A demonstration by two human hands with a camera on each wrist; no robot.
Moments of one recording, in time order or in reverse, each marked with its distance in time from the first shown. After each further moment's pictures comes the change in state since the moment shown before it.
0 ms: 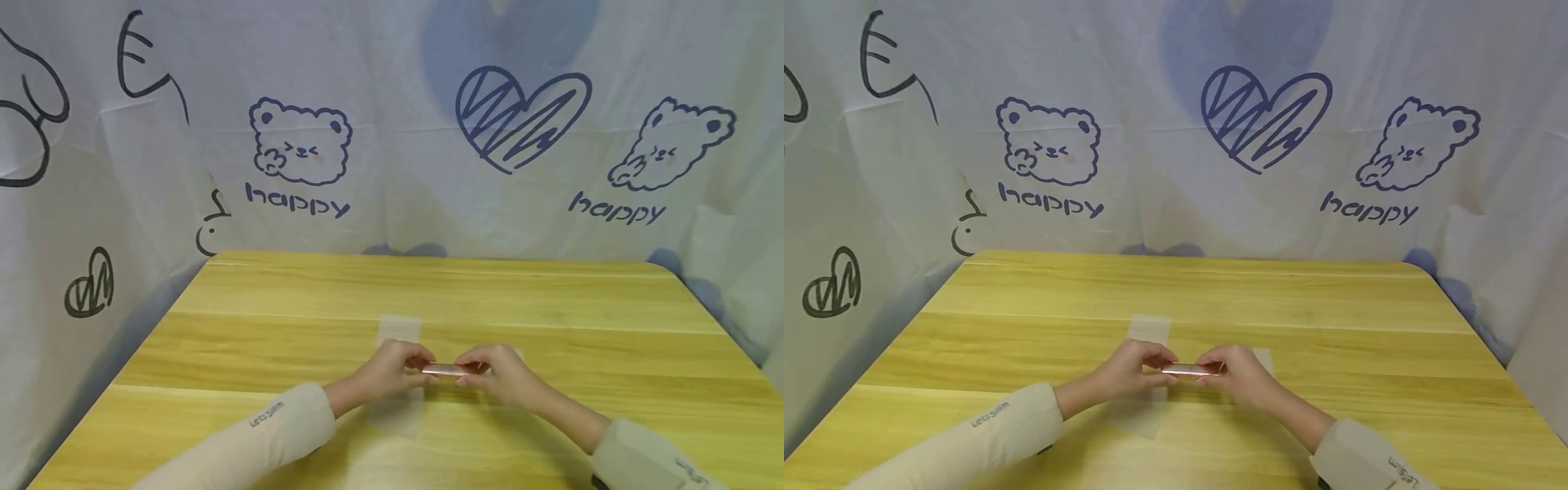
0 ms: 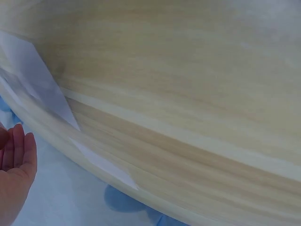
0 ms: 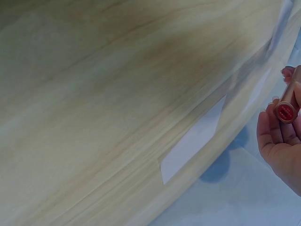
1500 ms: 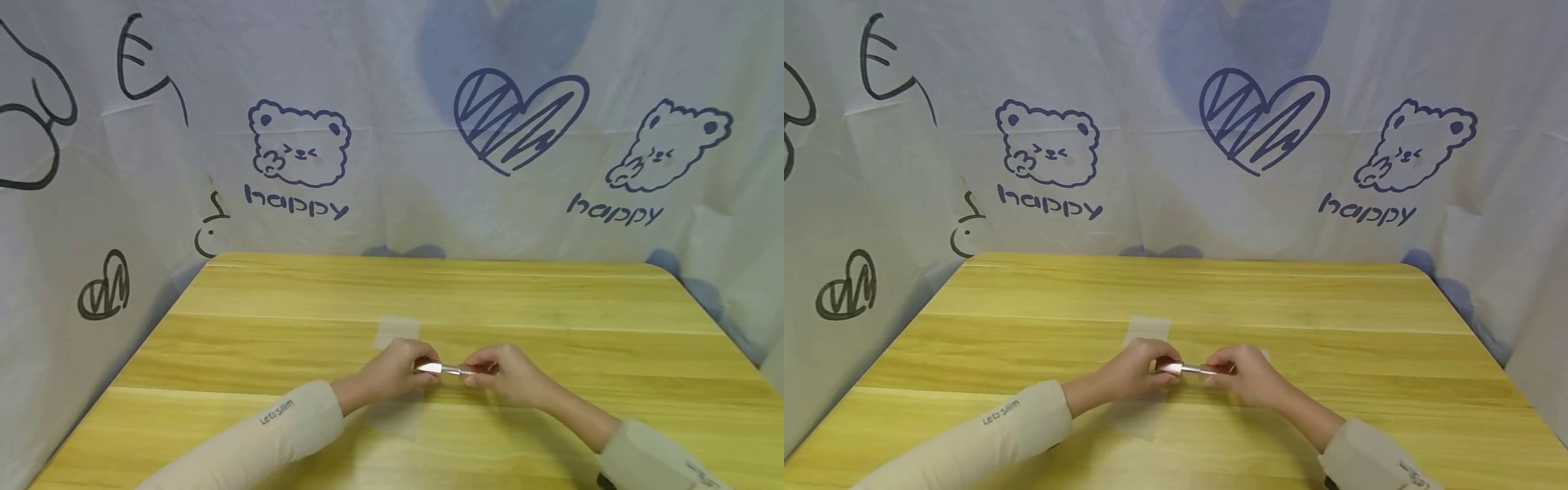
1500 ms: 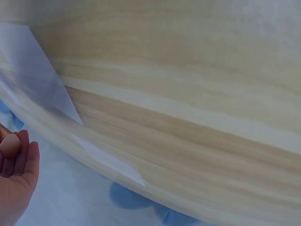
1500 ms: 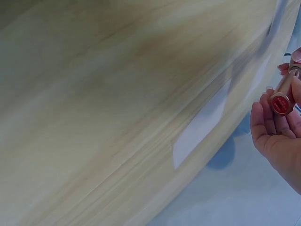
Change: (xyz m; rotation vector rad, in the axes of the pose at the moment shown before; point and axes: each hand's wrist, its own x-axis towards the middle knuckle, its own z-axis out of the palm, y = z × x) left_hand 0.008 0.005 0.001 0.143 -0.021 0.036; right_hand -0.005 0.003 -0.013 0.133 -0.075 0.096
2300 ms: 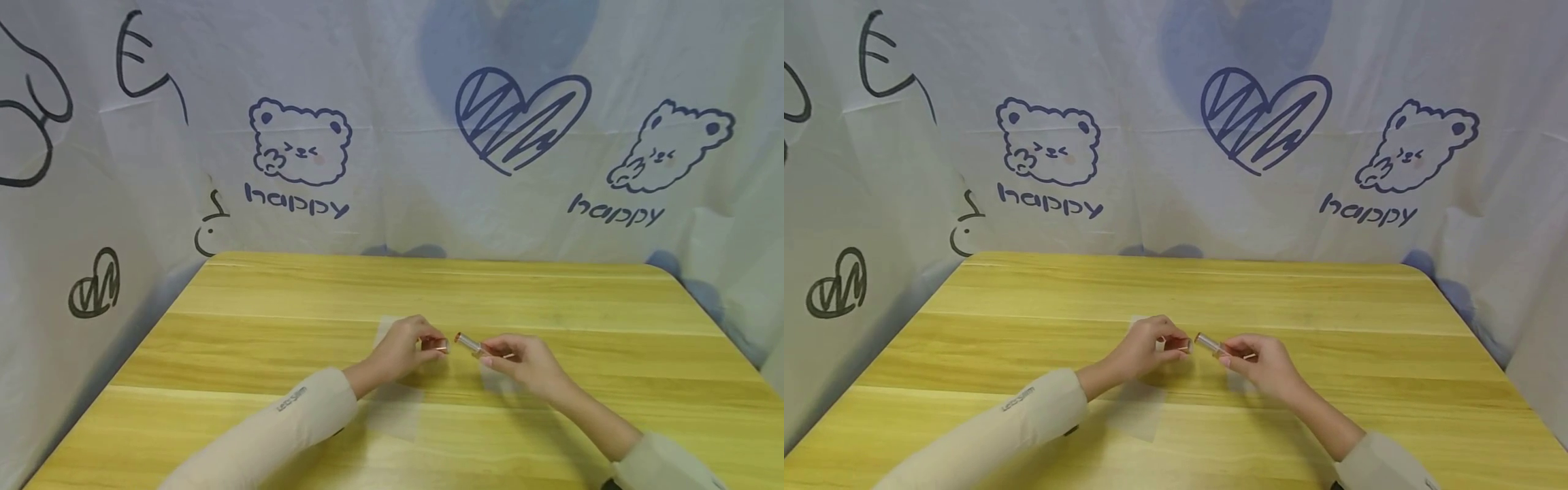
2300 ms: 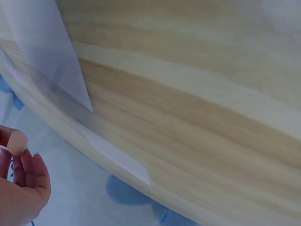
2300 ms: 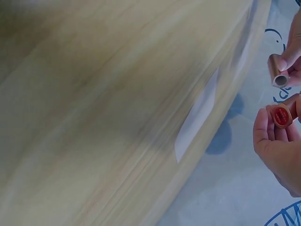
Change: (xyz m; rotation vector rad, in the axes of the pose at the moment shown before) left_hand 0.022 -0.006 0.000 0.042 0.153 -0.061; right_hand -0.010 0.003 -0.013 0.134 0.207 0.106
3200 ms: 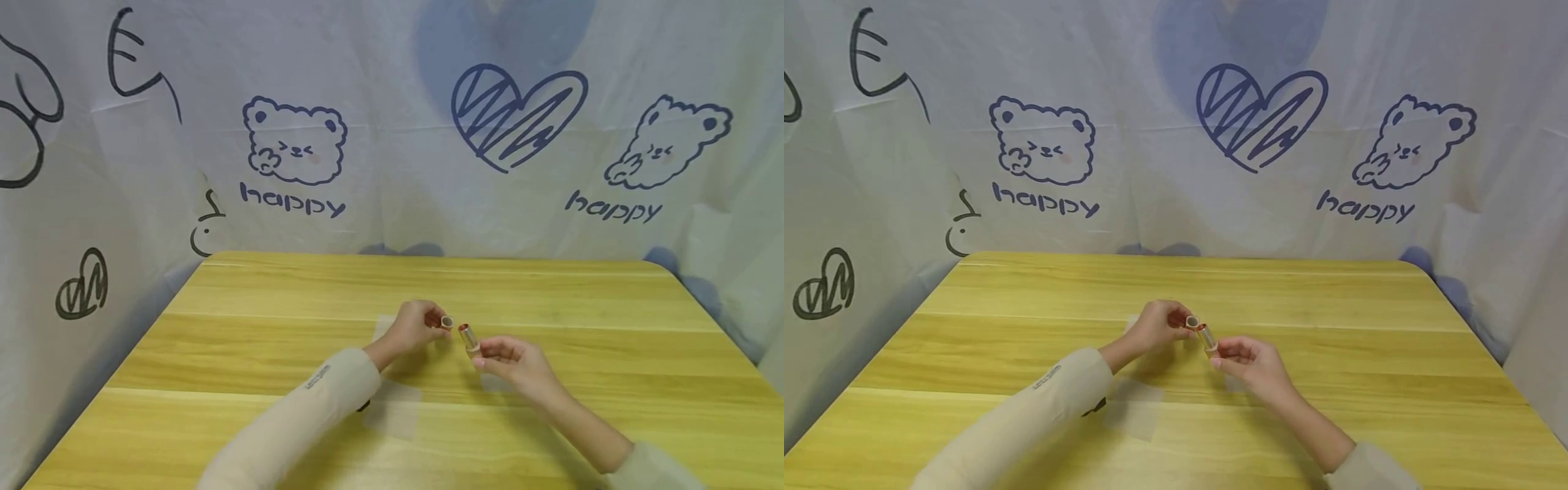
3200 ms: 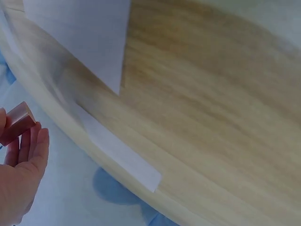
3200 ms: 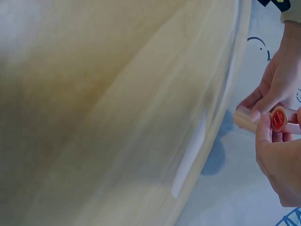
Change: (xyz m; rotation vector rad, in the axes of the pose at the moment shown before) left_hand 0.040 -0.006 0.009 -0.247 -0.012 -0.222; right_hand -0.008 -0.003 0.013 0.347 0.044 0.171
